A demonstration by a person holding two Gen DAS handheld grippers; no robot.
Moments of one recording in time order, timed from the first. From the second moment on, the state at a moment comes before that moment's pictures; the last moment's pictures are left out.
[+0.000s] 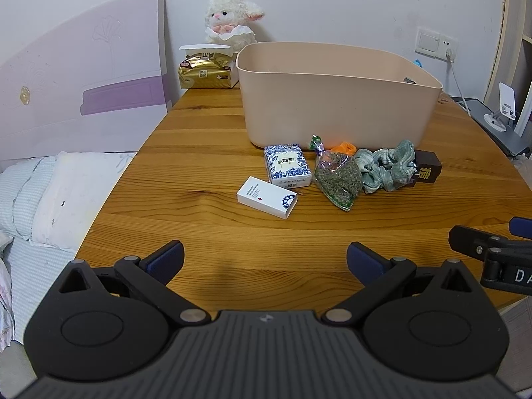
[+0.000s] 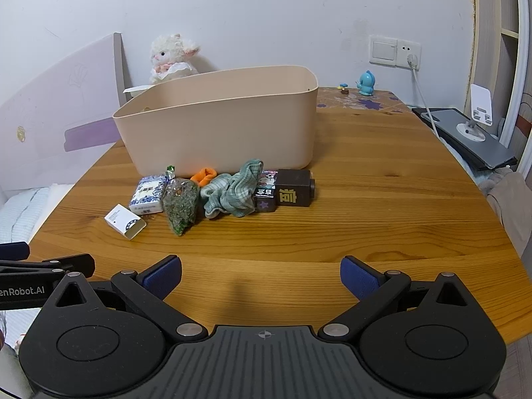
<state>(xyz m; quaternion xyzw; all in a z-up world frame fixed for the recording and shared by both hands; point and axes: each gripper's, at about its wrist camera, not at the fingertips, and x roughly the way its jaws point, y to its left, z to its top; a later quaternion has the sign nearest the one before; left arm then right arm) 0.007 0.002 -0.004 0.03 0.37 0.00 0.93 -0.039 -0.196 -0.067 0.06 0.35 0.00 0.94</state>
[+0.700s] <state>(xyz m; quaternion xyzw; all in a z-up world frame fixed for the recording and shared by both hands) 0.020 0.005 -0.009 0.02 0.38 0.00 0.93 -0.028 -0.202 -0.068 0.06 0.36 0.00 0.93</state>
